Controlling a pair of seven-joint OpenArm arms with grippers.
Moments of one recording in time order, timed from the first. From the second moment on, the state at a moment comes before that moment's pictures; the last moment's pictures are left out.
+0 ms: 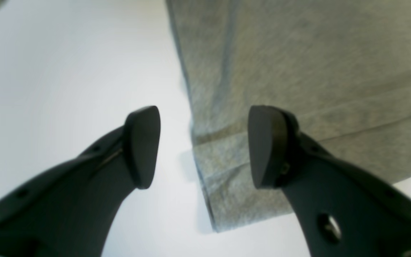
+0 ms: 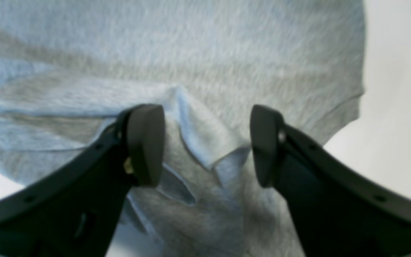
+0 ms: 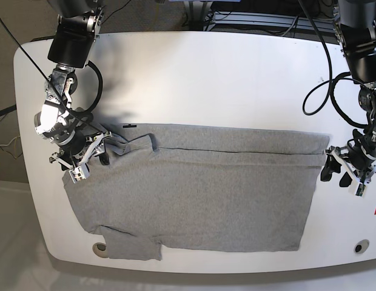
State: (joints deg) left arm -16.7 -29.6 -15.5 68.6 -21.8 -40.4 36.3; right arm 11.2 13.1 19.2 77.1 1.7 40.2 -34.2
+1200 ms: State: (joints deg) left arm 0.6 -28.8 -24.7 73.6 -23.9 -41.7 34.6; right arm 1.9 12.7 45.0 70.7 7.2 40.1 -34.9
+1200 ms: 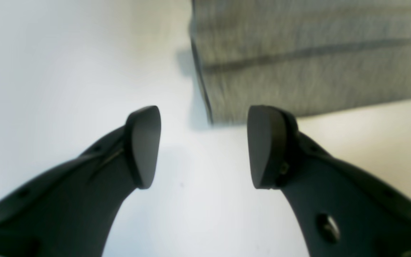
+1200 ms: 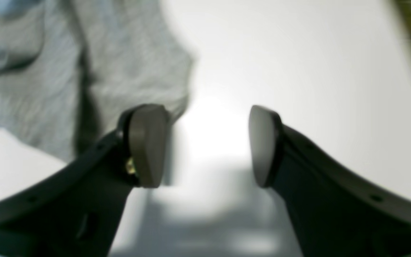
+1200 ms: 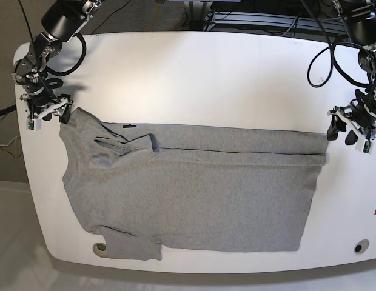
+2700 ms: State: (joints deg) left arm 0.7 -28.3 -23.0 68.6 -22.6 -41.2 35.2; right arm 4.1 9.1 40.7 64.6 16.7 40.3 -29.9
